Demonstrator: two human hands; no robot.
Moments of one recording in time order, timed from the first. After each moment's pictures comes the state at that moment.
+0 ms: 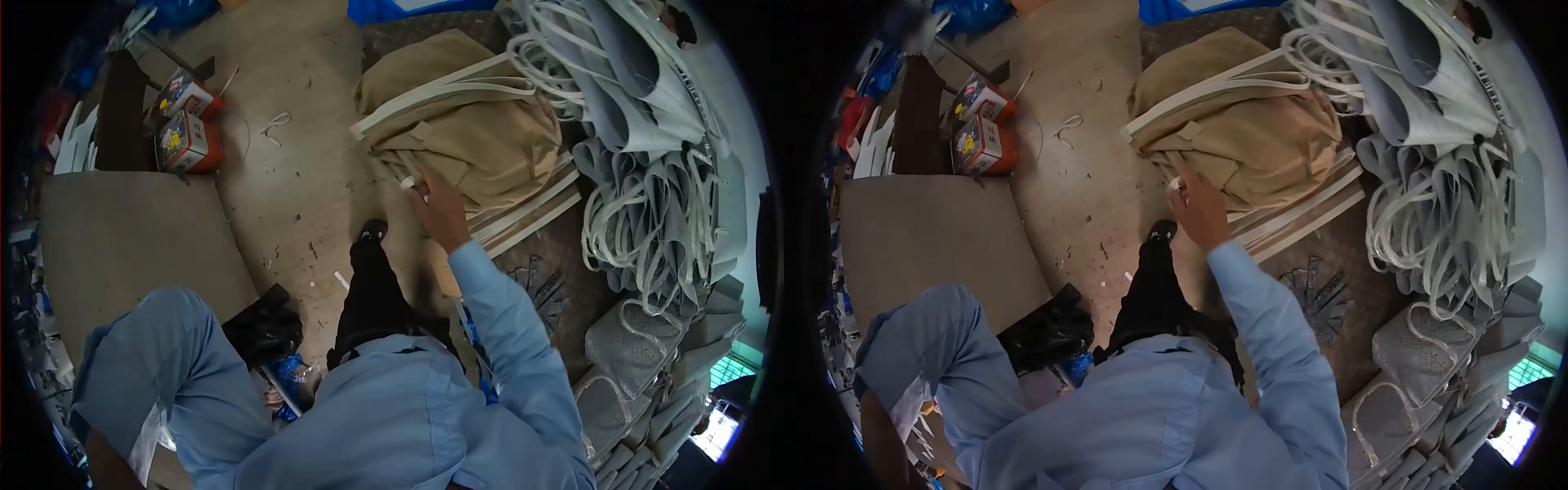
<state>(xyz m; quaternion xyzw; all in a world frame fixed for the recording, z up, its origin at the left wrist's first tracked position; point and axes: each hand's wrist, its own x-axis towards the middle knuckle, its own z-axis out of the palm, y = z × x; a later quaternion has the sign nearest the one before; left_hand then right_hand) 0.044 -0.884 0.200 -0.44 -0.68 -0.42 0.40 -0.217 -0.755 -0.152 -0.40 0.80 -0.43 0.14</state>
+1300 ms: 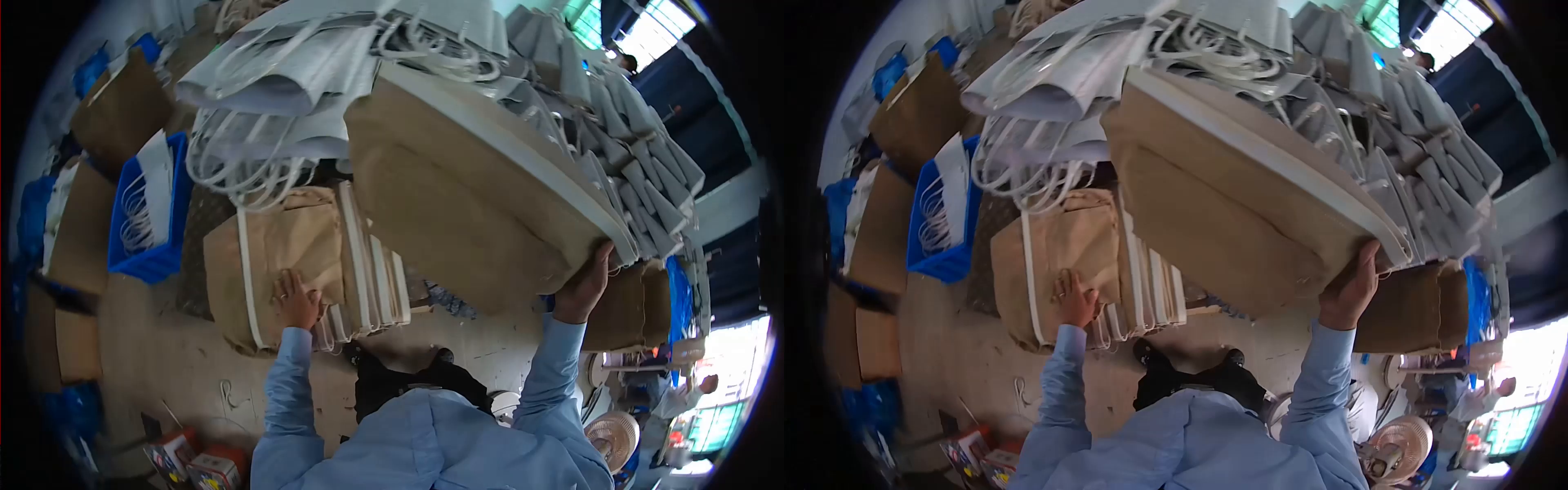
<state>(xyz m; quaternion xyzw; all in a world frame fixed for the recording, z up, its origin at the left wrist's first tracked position) -0.302 -0.912 -0.236 -0.10 -0.98 -0.18 -0.09 -0.120 -0.540 0.071 0.12 0.47 -0.73 -0.48</state>
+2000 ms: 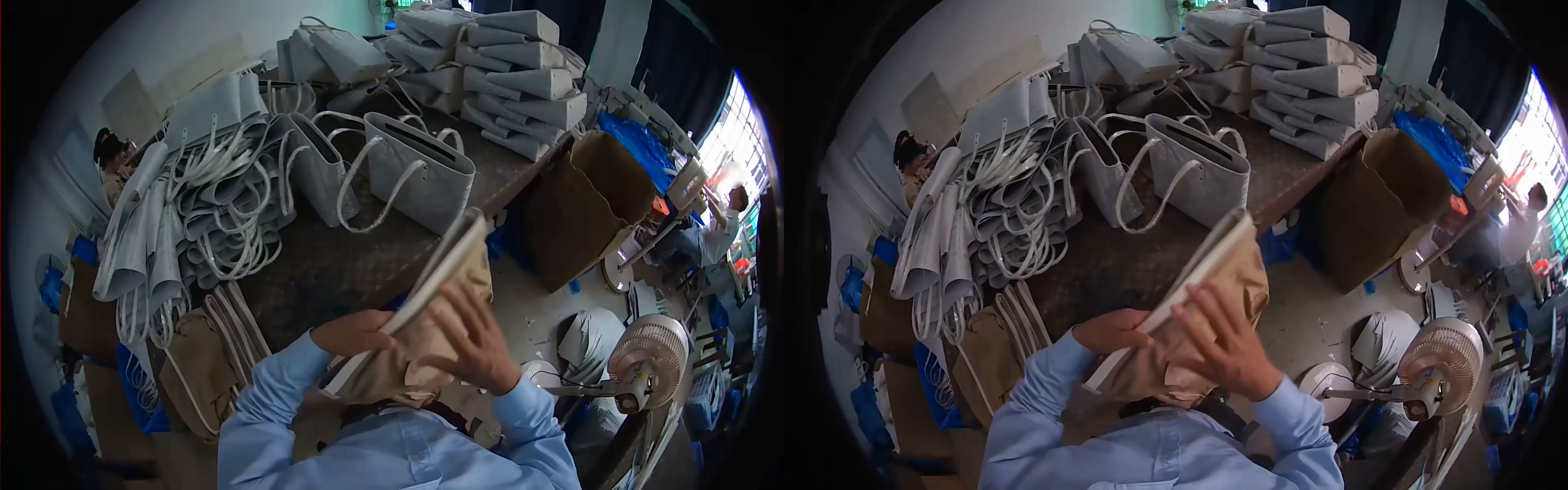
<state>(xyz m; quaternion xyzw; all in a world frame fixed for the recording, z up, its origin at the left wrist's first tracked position) -0.050 -0.506 0.033 -0.62 -0.48 -0.25 -0.57 0.192 -0.436 0.060 0.10 0.93 -0.19 -0.31</state>
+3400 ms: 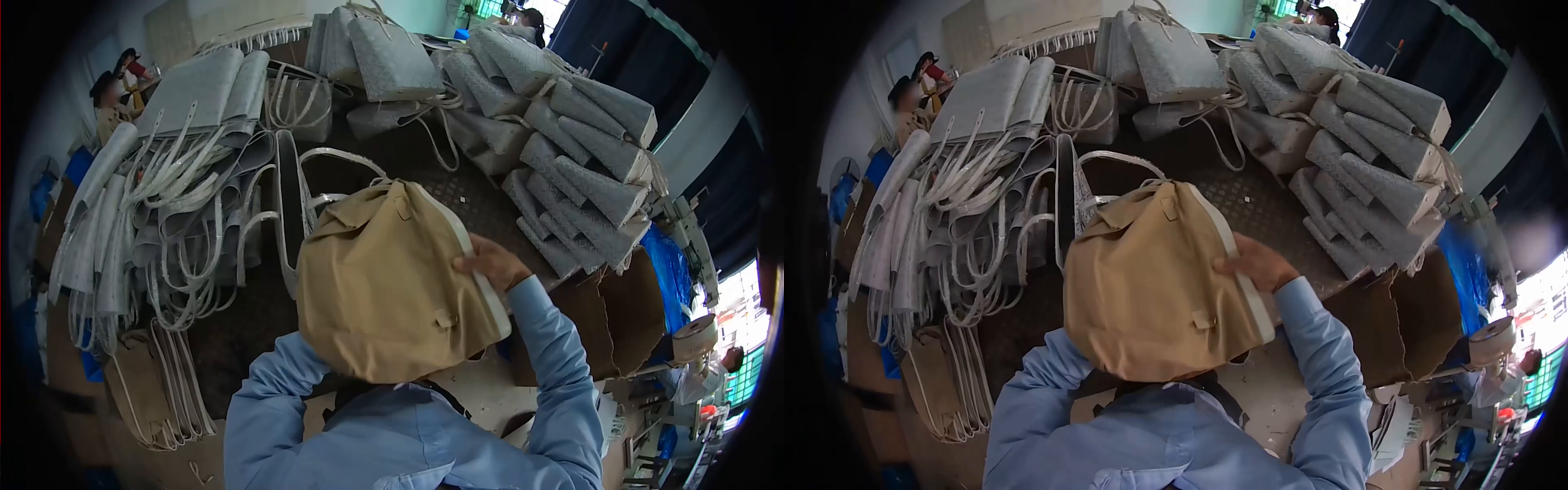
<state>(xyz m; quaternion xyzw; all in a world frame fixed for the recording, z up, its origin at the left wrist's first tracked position) -0.156 -0.135 -0.028 -0.77 -0.62 -0.17 0.04 -0.027 0.045 0.049 0.16 0.70 -0.70 0.00</state>
